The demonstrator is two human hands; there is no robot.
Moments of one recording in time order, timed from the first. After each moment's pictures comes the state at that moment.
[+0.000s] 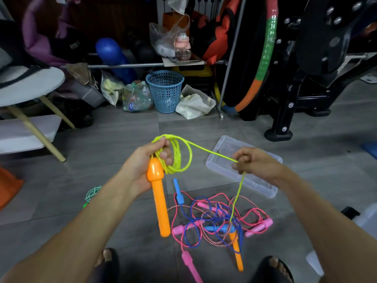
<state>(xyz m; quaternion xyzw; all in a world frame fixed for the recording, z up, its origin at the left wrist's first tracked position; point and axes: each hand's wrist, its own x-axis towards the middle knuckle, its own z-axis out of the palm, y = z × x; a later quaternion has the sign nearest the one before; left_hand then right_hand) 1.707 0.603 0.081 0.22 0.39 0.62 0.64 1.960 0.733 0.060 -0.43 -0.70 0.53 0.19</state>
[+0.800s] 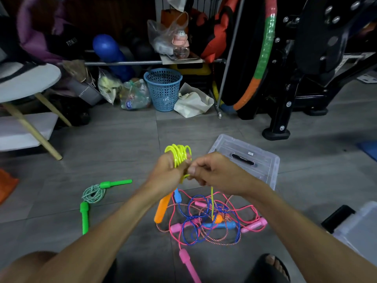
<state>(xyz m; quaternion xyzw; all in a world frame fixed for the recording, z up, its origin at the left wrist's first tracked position) 1.750 0.608 0.053 0.44 0.60 0.52 0.42 1.892 0.659 0.093 -0.28 -0.81 0.49 0.13</state>
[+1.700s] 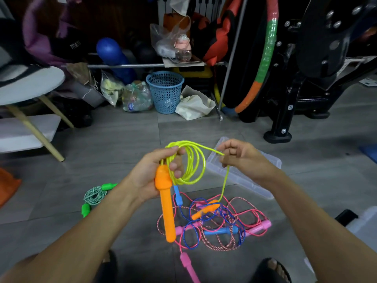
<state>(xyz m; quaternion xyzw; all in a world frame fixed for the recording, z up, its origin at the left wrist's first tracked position) 1.724 0.598 0.083 0.27 0.34 0.58 0.69 1.932 0.713 0.081 -0.37 -0.70 0.56 0.24</state>
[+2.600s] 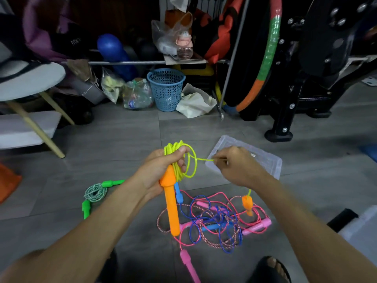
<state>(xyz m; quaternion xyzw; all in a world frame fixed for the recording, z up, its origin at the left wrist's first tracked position) 1.733 0.602 0.074 0.28 0.48 0.59 0.59 1.913 0.702 0.073 -0.41 -0.89 0.16 0.12</state>
